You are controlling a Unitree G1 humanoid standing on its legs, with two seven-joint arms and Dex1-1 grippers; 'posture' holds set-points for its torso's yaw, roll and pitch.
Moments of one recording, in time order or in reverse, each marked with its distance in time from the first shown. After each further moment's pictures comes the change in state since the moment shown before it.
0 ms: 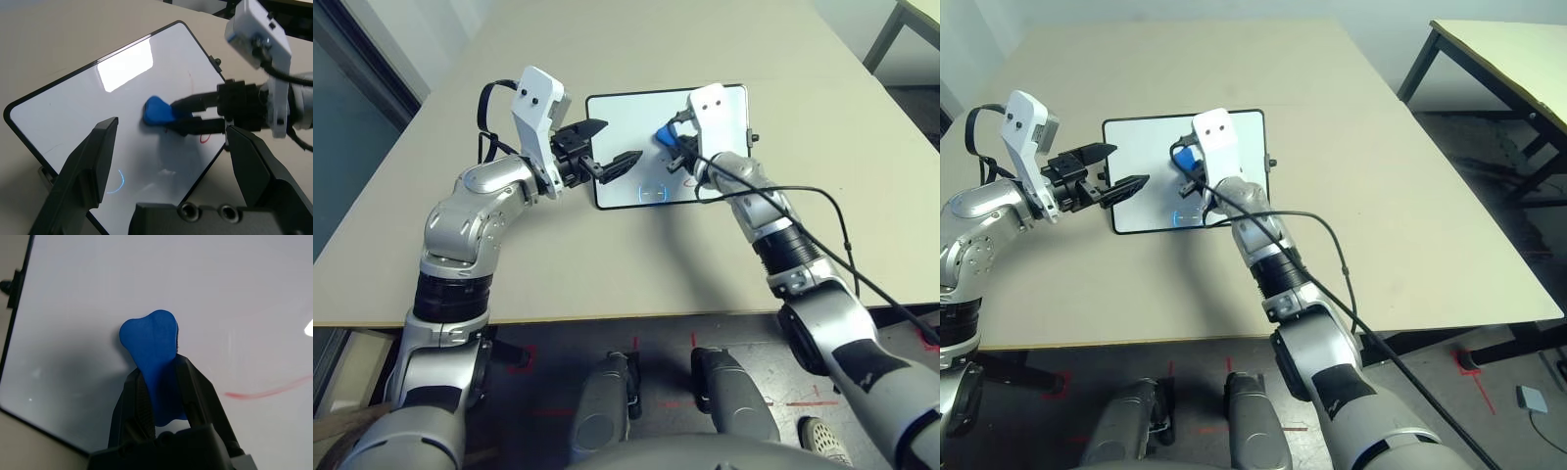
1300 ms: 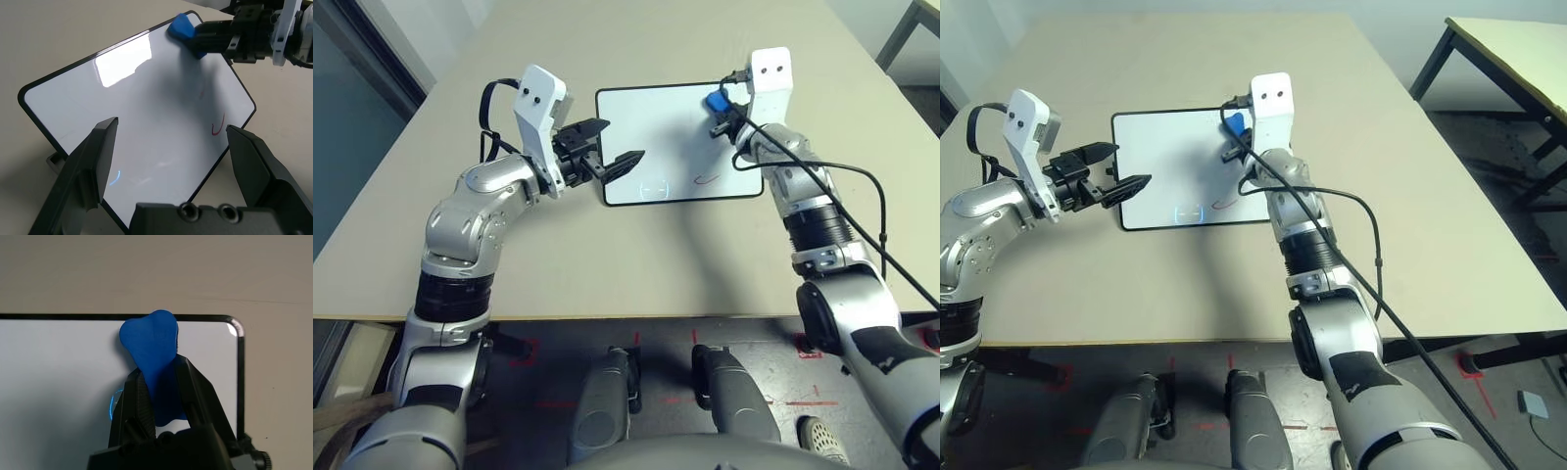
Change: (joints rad) left arm -0.006 -0.004 -0.005 -0.004 0.000 0.003 -0.005; right arm -0.132 -0.112 -0.264 0.046 0.011 -0.022 -0.176
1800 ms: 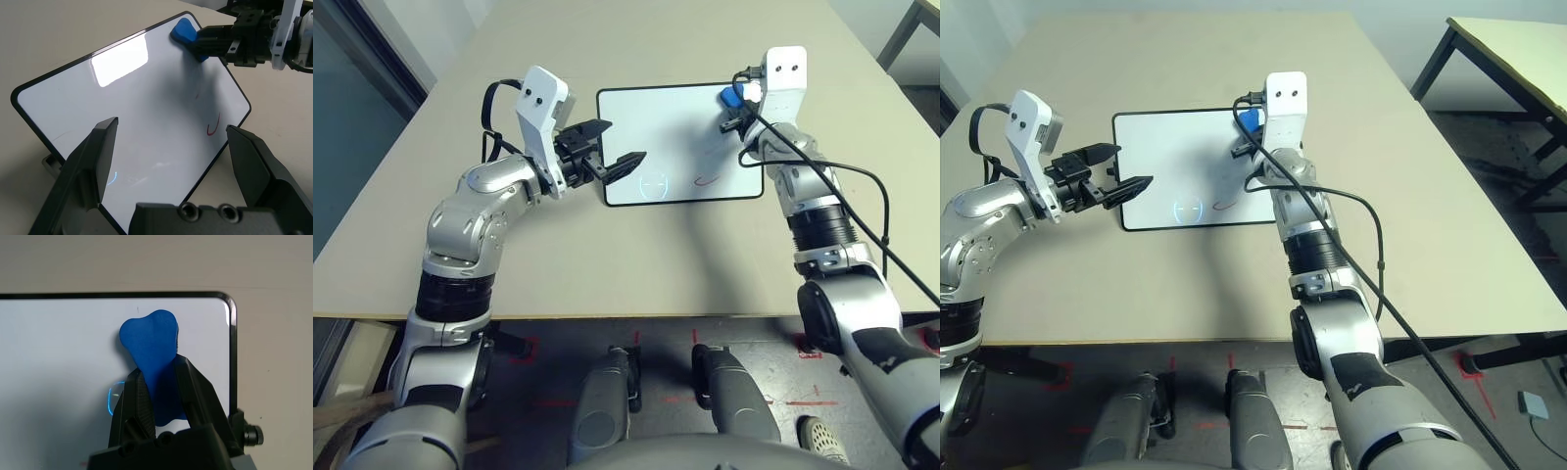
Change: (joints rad) left arm -0.001 -0.002 -0.005 0.000 0.000 0.000 -0.002; right arm 0.065 0.015 0.021 -0.073 -0.003 0.062 0.021
